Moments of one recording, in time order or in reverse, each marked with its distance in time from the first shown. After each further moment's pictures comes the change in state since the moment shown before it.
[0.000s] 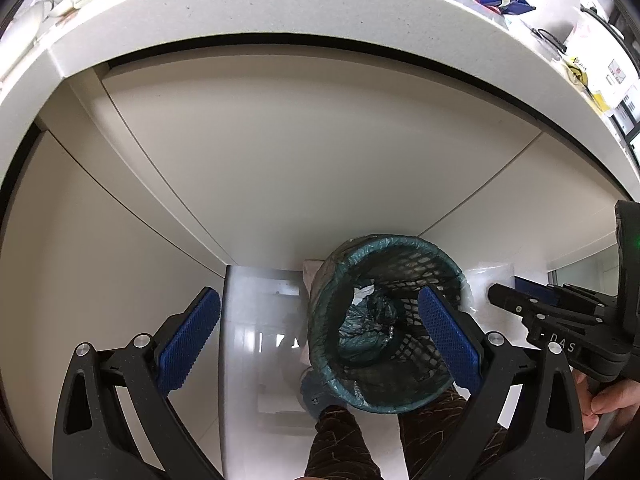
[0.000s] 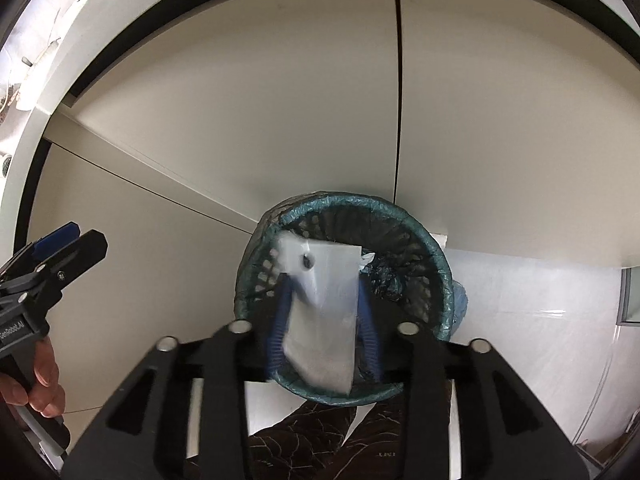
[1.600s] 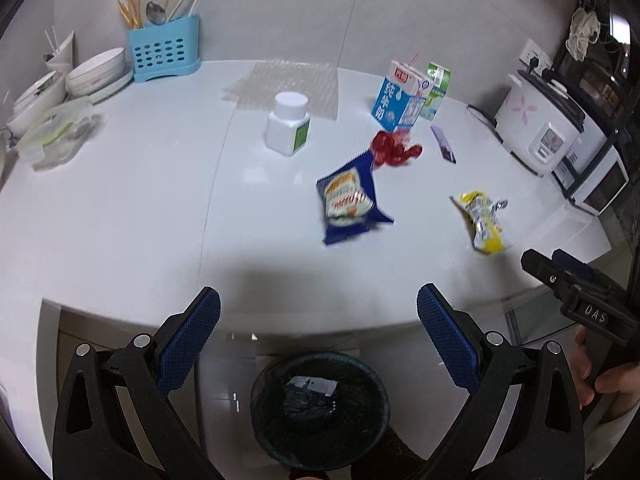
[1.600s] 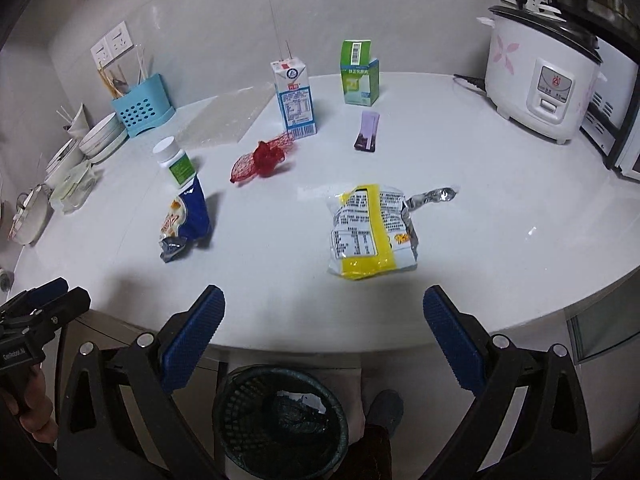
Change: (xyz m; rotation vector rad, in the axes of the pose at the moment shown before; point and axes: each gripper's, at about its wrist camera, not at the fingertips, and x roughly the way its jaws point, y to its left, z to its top) left arm -0.125 -0.093 0.153 0.089 -0.205 -0.133; right arm -0.223 -0.071 0.113 0.103 -0.442 -0.193
